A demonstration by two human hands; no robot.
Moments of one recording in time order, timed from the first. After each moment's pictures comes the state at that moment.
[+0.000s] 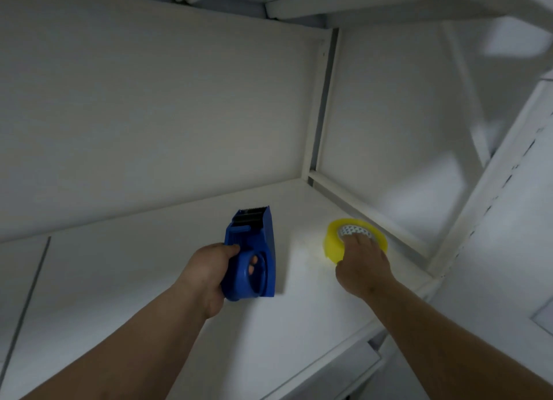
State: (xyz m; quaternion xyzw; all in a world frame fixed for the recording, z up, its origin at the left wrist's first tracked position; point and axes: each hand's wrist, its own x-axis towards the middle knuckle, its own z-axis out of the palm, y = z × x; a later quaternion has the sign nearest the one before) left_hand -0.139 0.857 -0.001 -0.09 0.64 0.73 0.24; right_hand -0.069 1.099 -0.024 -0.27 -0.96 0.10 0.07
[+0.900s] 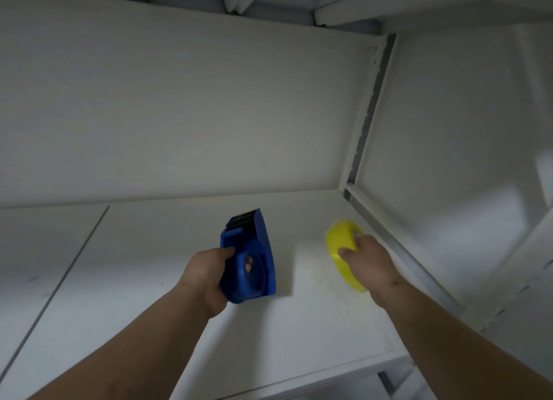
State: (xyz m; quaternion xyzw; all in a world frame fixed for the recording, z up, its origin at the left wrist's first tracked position) left_hand -0.121 0.875 -0.010 -0.22 0.56 0.79 0.14; right_hand -0.108 1.133 -0.008 -0.21 -0.89 0.40 0.09
